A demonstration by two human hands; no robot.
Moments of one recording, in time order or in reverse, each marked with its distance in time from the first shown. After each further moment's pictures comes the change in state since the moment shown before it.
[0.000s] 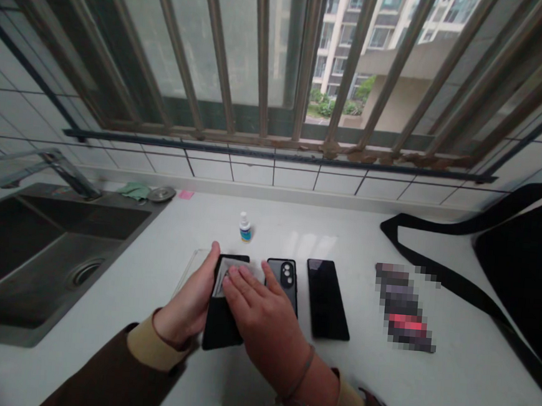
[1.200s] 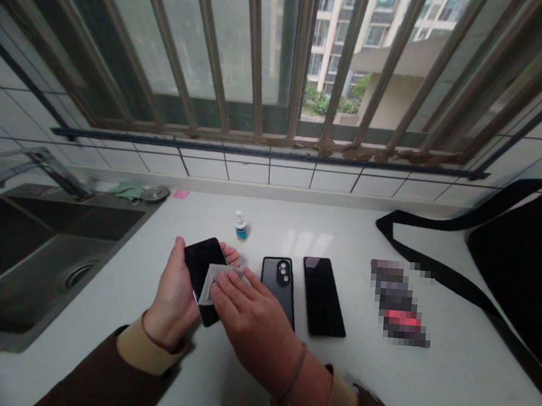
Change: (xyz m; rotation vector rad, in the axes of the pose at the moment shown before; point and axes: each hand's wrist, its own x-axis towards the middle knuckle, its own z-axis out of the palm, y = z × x) left_hand 0.000 0.011 0.004 -0.093 0.252 0.375; right_hand 0.003 -0.003 0.006 0.046 0.044 -0.082
